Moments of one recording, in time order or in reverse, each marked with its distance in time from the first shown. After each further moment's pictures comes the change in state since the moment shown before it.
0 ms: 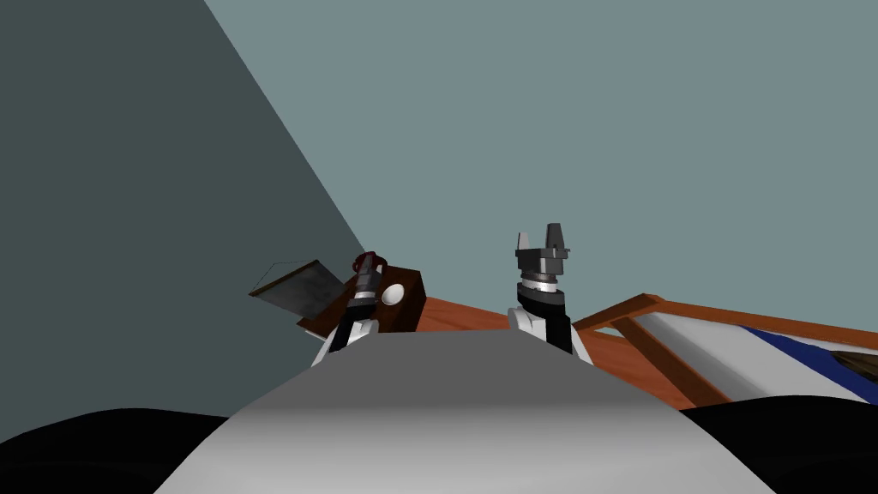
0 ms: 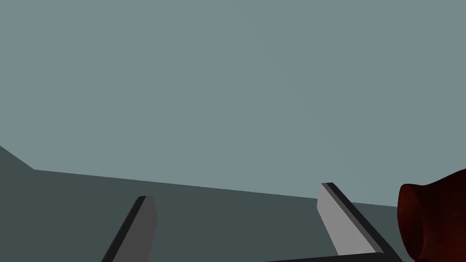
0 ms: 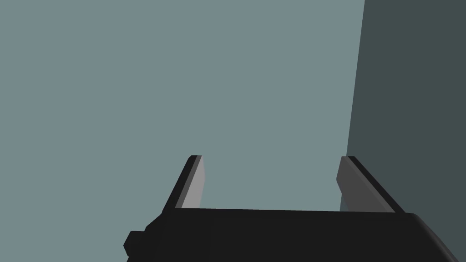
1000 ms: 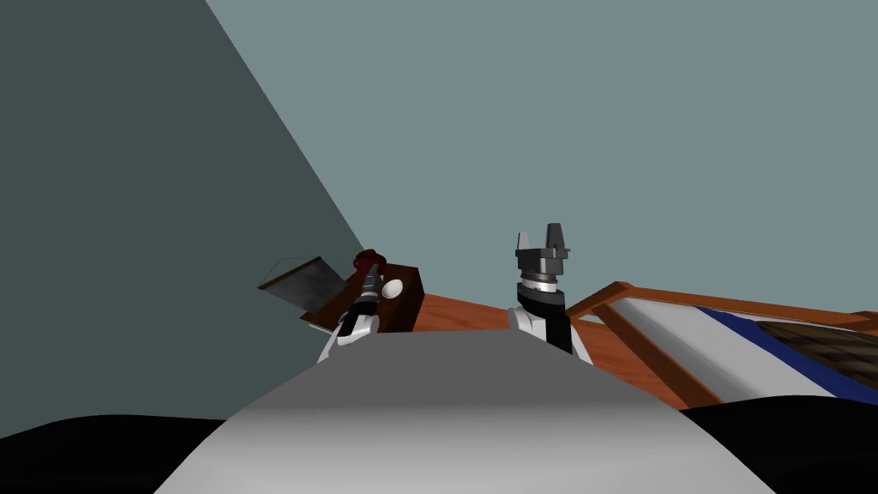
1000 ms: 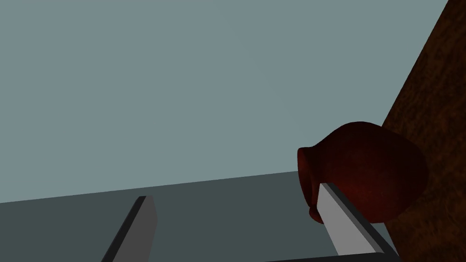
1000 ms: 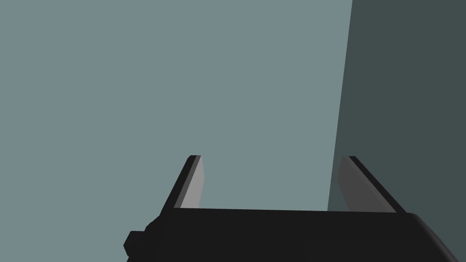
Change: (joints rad) left arm -0.091 -0.006 0.067 0.178 0.039 0.225 -0.044; right arm 0.000 0.000 0.000 0.000 0.000 0.000 0.000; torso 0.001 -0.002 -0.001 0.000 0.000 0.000
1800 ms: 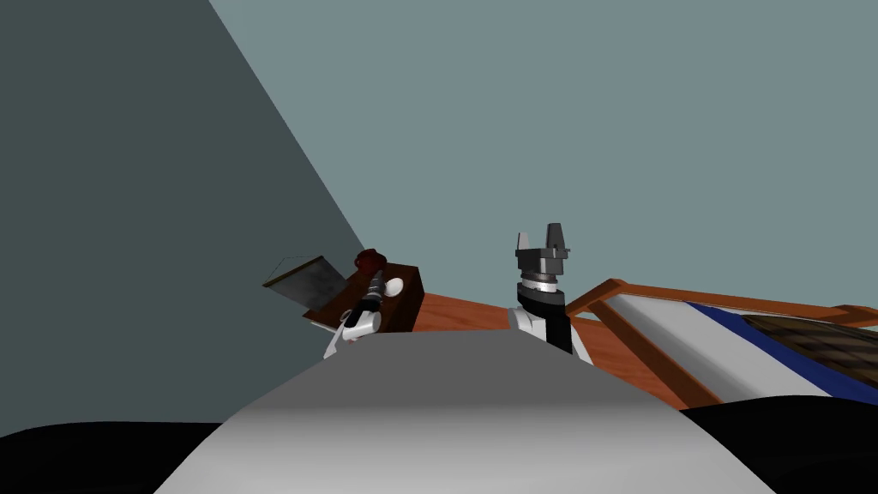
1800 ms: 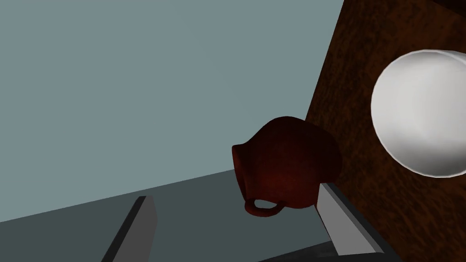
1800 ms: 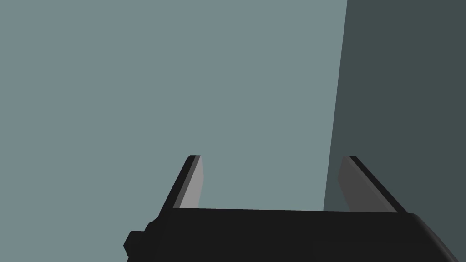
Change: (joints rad) left arm -0.070 -0.002 0.026 0.112 0.021 0.191 -0.008; right arm 0.000 0.000 0.000 0.000 0.000 0.000 0.000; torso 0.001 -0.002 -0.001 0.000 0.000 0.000
